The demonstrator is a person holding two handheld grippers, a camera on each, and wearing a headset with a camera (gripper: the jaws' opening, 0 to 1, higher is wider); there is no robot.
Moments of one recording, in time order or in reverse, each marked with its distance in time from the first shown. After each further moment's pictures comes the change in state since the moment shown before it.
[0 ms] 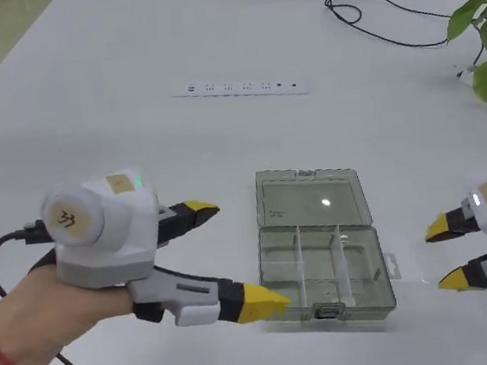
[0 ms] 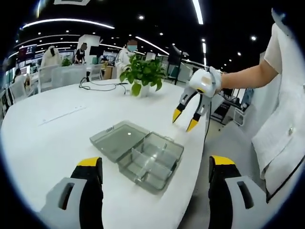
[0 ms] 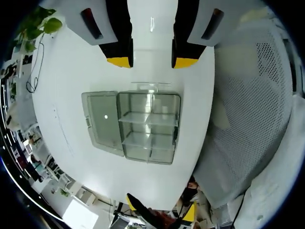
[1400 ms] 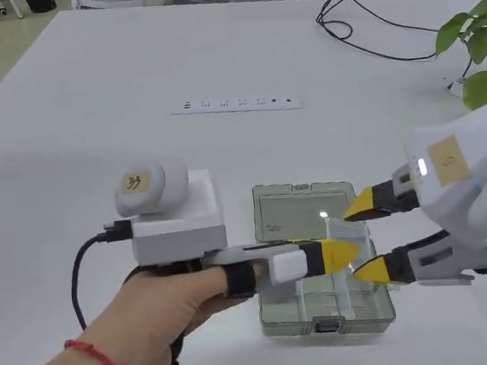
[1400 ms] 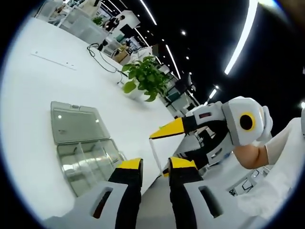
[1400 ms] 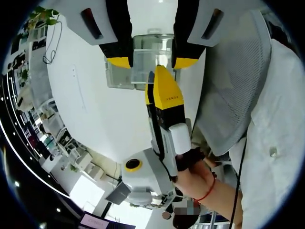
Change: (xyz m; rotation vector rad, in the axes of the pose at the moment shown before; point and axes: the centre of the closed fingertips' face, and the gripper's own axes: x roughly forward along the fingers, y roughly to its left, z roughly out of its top) left arm 0.050 -0.056 0.039 -0.602 -0.094 -0.179; right arm -0.045 0.002 0.134 -0.047 -0.199 -0.112
